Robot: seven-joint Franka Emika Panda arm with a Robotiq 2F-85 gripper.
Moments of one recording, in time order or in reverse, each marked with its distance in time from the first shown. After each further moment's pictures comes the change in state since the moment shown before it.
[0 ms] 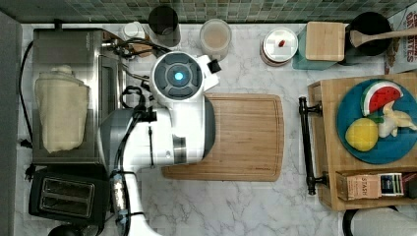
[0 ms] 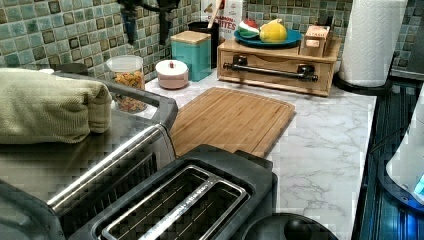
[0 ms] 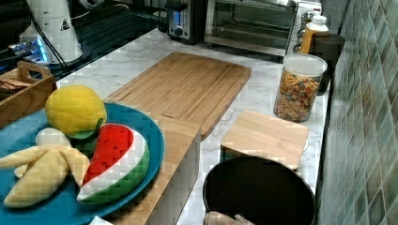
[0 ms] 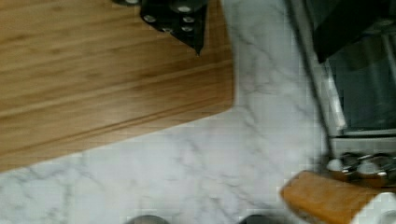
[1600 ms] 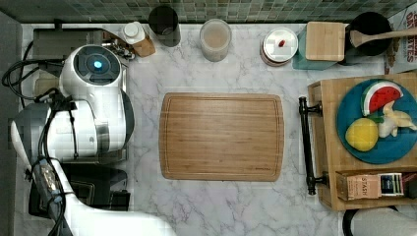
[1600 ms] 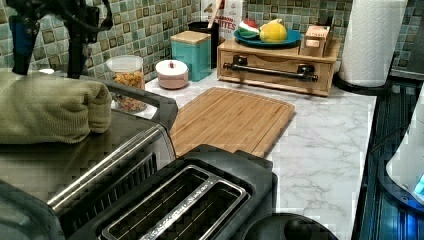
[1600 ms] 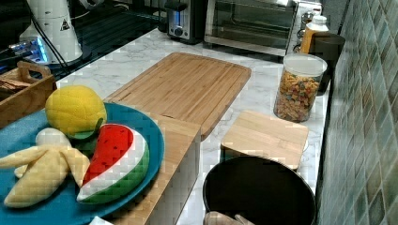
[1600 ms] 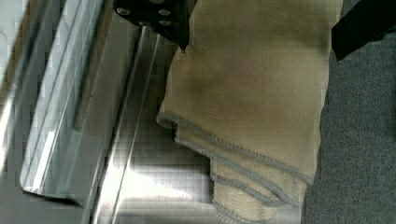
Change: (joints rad) arm 0.080 0.221 0.201 0.212 0.342 -0.014 -0.410
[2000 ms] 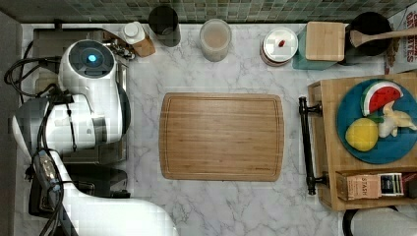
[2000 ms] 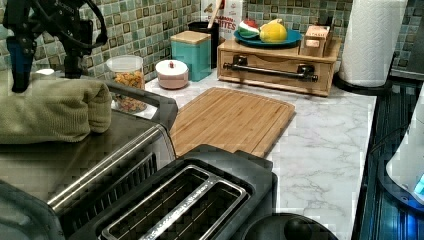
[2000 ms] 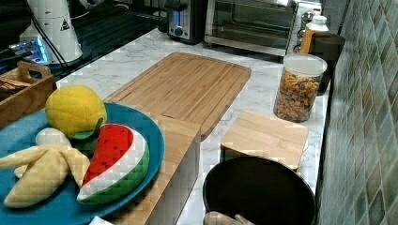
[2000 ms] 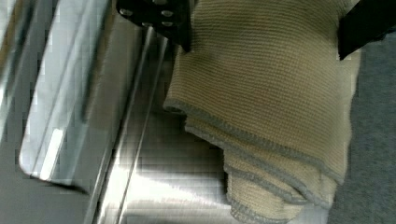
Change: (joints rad) arm 0.013 0.055 0.002 0.043 -0.084 0.000 0.003
